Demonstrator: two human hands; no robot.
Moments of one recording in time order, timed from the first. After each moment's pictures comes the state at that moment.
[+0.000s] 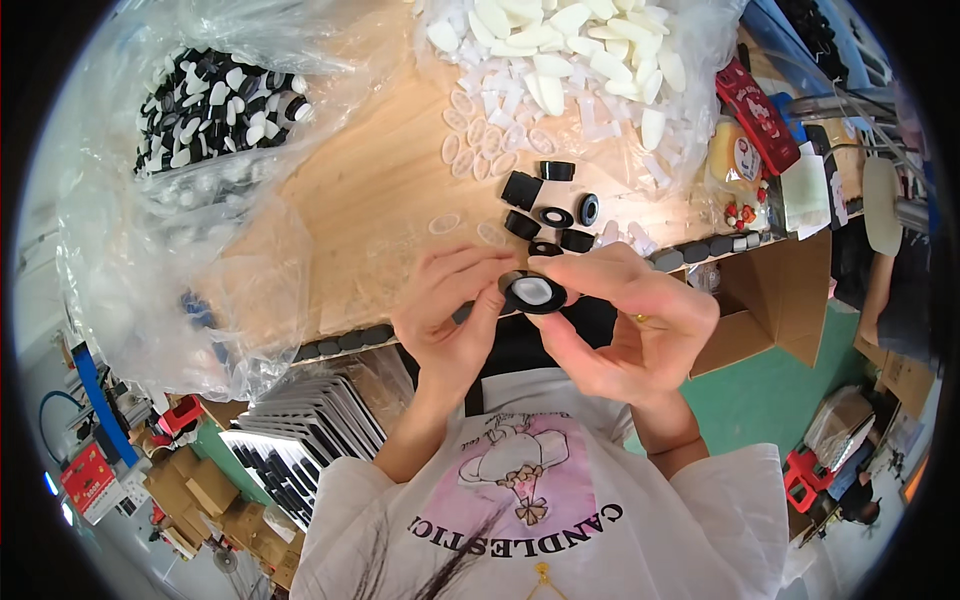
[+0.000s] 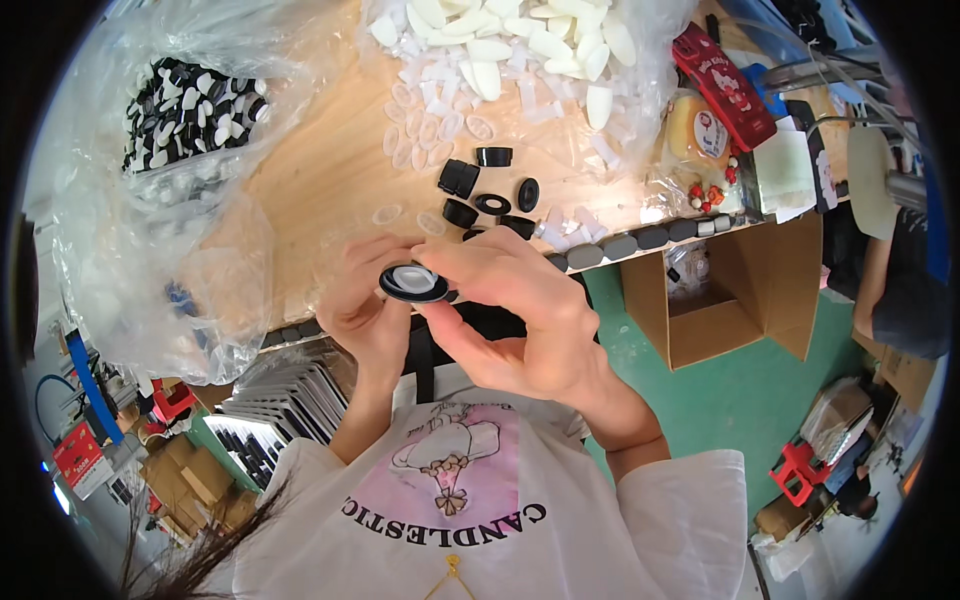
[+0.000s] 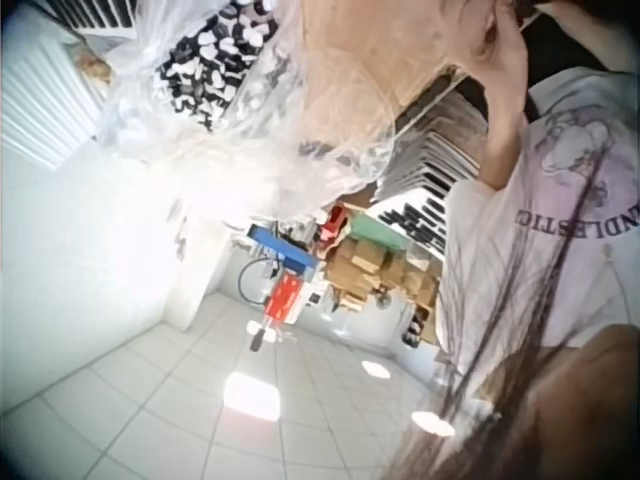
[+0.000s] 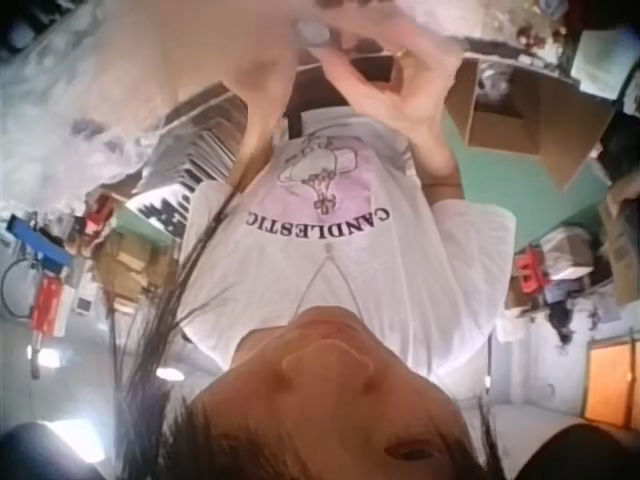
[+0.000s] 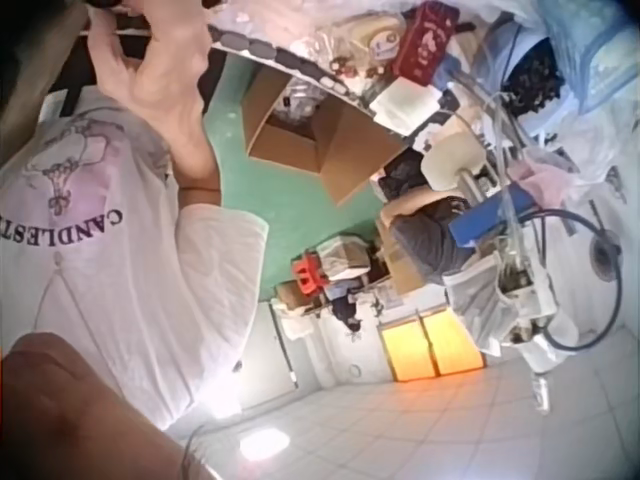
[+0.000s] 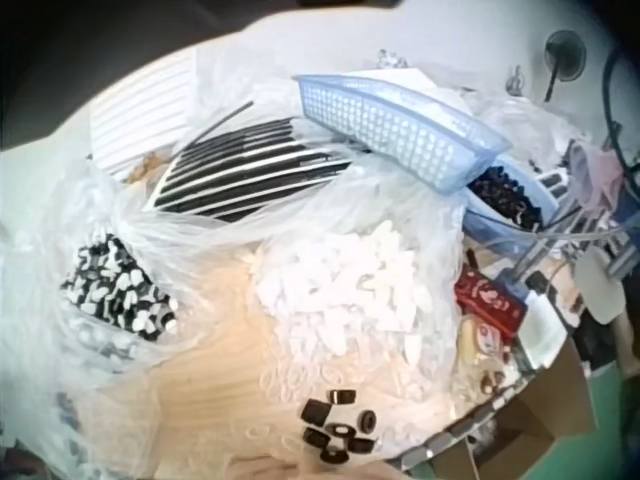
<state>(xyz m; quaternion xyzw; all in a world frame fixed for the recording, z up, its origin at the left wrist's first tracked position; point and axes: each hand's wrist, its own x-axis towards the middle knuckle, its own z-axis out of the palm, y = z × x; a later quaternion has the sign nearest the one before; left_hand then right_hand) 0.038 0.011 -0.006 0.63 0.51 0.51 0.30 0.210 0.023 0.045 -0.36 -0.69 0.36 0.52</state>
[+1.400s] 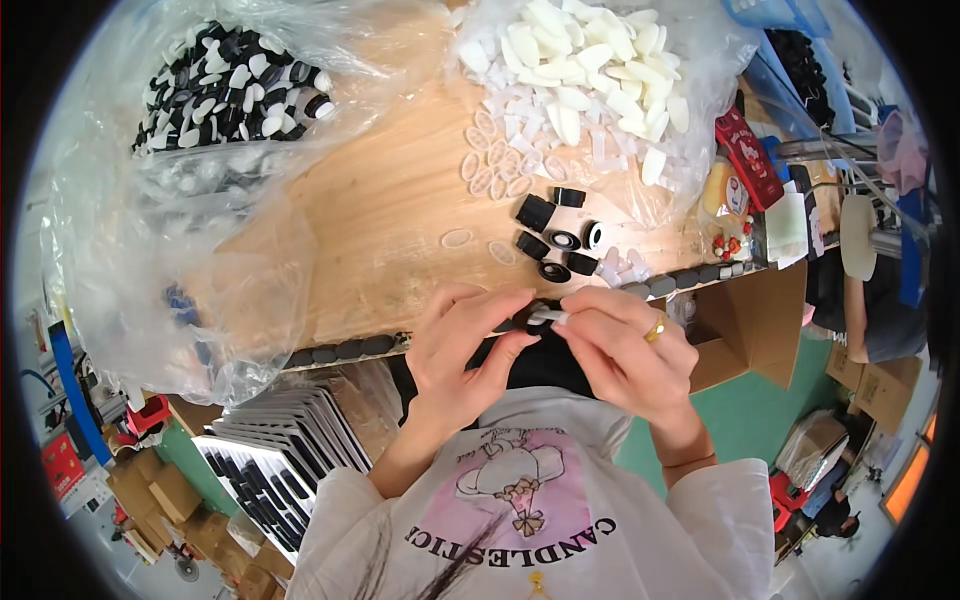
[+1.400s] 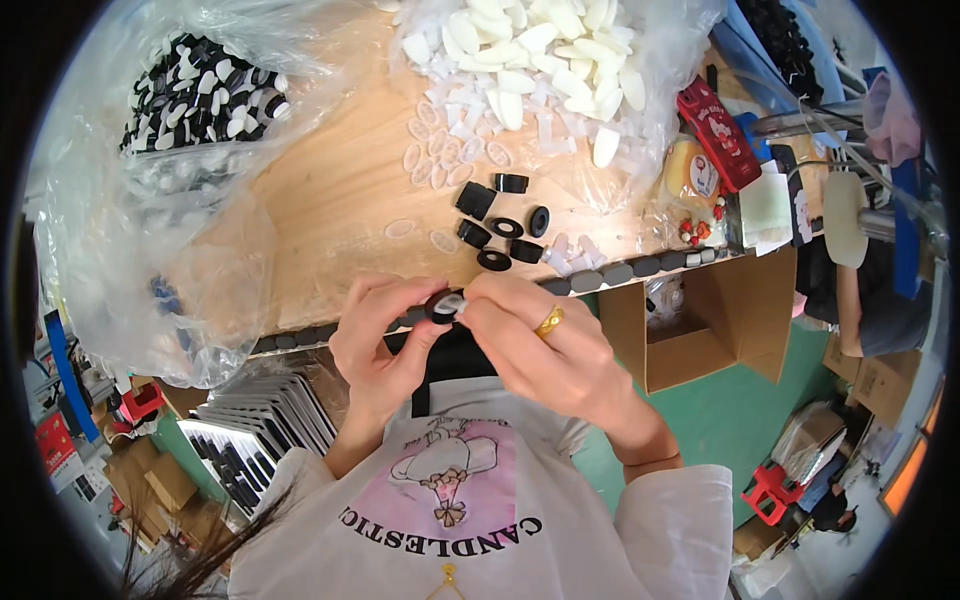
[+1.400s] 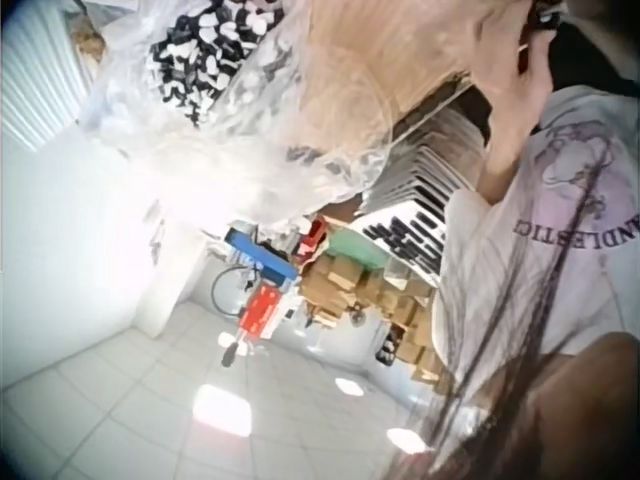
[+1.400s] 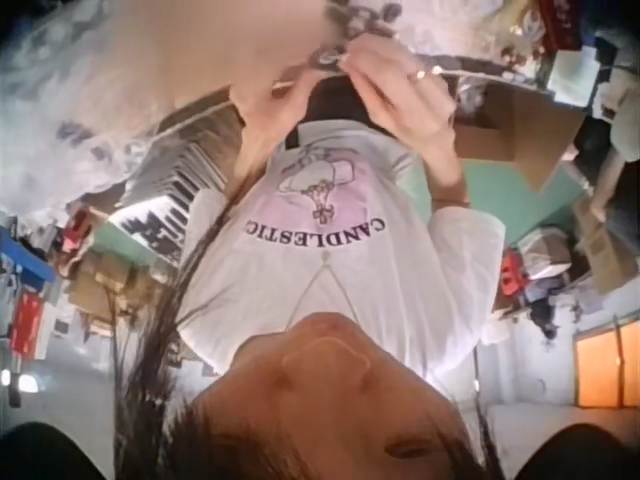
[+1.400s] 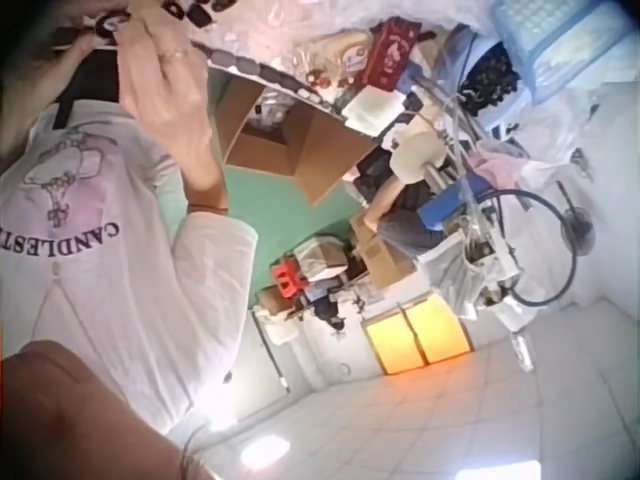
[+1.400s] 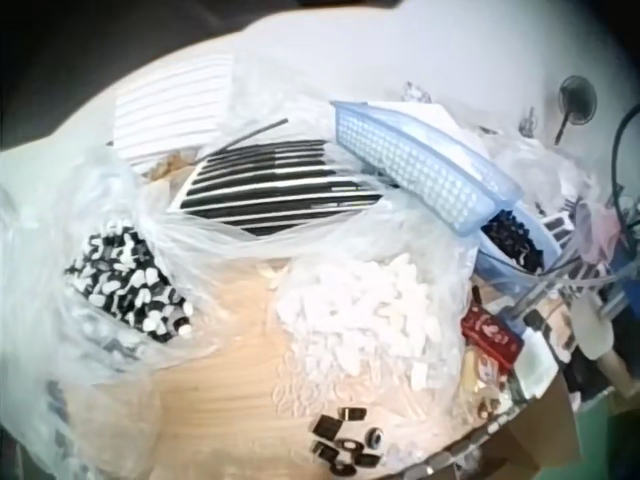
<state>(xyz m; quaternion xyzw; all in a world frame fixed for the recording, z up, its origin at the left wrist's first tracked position) 0.022 -0.007 0.013 0.64 0.51 0.48 0.31 0.203 0.014 0.047 -0.41 -0.78 0.20 0.44</state>
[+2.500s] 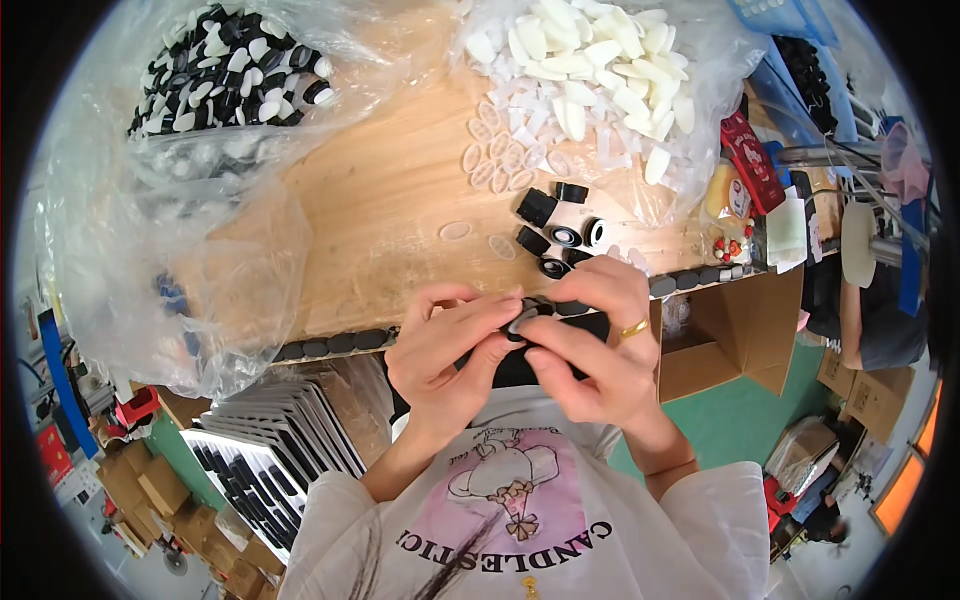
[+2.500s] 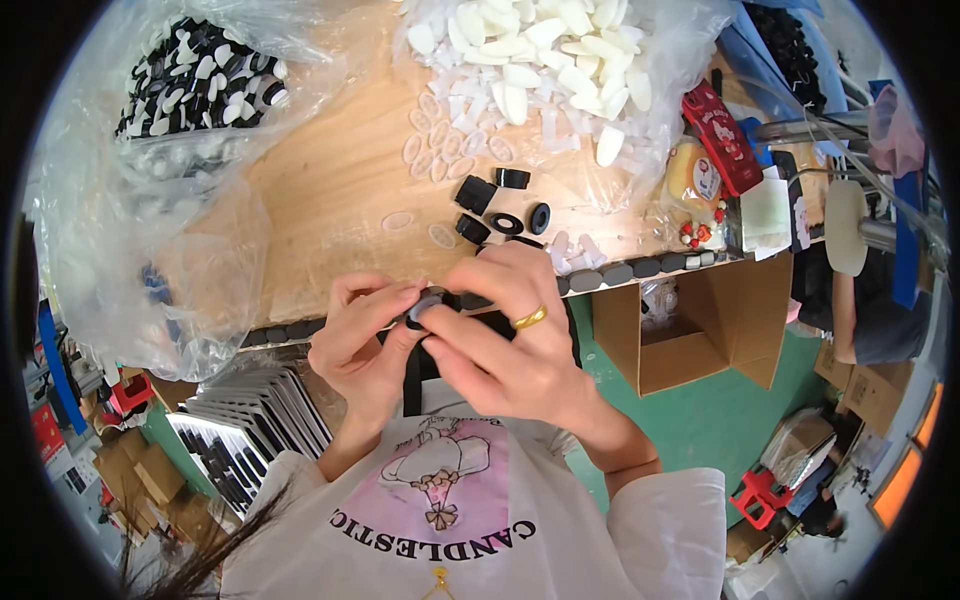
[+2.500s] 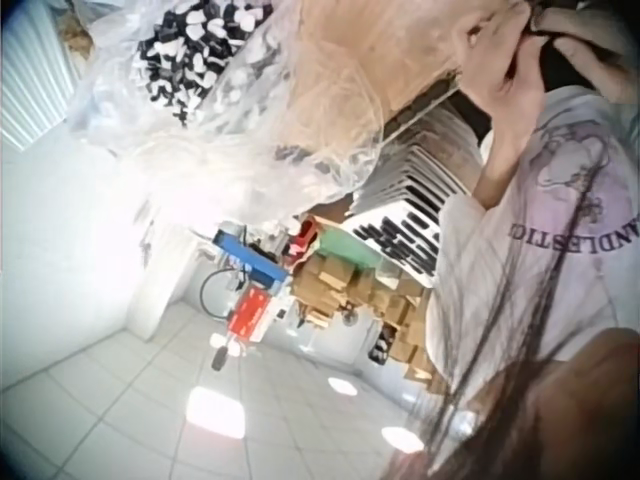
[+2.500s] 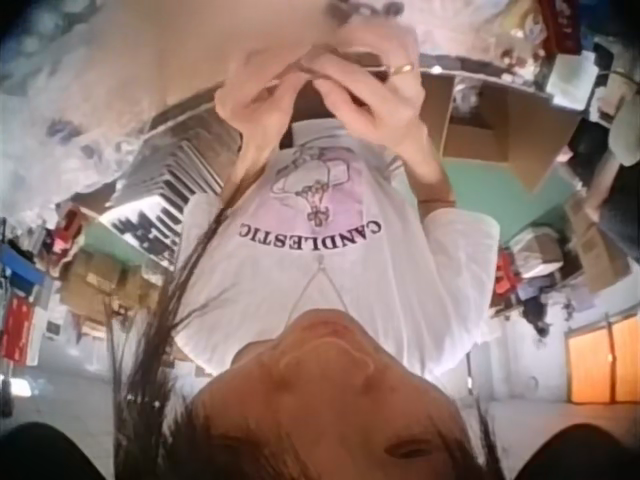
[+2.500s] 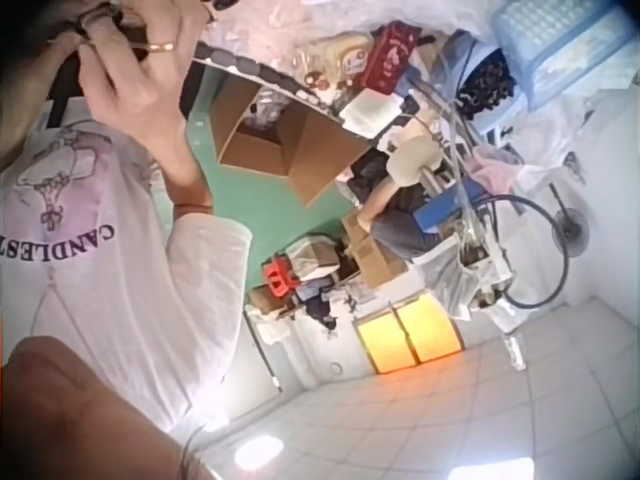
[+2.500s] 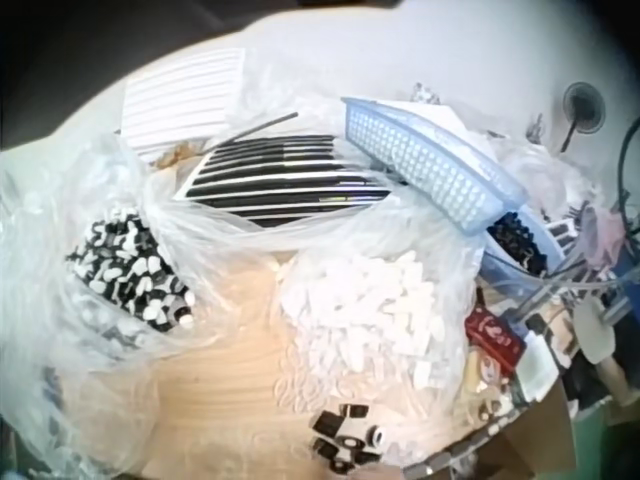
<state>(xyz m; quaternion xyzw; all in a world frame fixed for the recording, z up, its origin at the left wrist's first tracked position) 0.017 -0.016 0.006 0.60 0.51 0.53 0.32 0.188 0.012 0.035 -0.40 -0.77 0.22 0.44</state>
